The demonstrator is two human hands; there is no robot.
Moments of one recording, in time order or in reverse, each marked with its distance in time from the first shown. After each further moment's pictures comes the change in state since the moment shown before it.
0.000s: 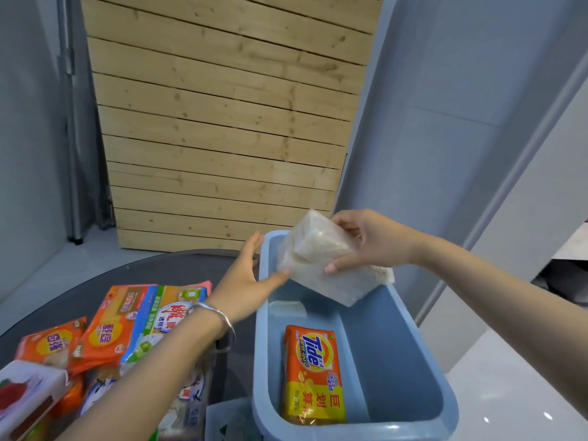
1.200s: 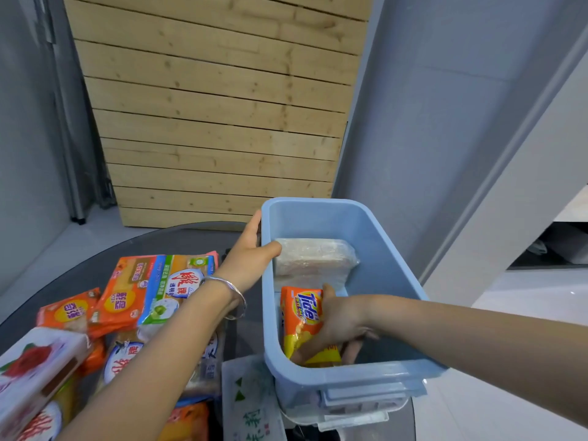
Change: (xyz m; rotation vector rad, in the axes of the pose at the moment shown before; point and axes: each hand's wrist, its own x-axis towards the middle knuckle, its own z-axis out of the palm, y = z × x) left_hand -0.004 -0.017 0.002 -0.121 -0.027 -0.006; right_hand -0.043 -0.044 0.129 0.375 -0.513 0.742
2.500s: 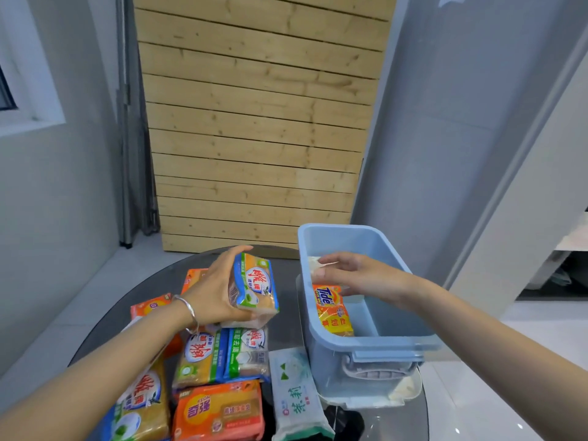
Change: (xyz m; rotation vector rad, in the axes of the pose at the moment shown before) left_hand -0.069 -0.013 -0.116 0.643 -0.098 0.208; right_hand -0.074 -0.034 -0.018 0.243 0.238 -0.503
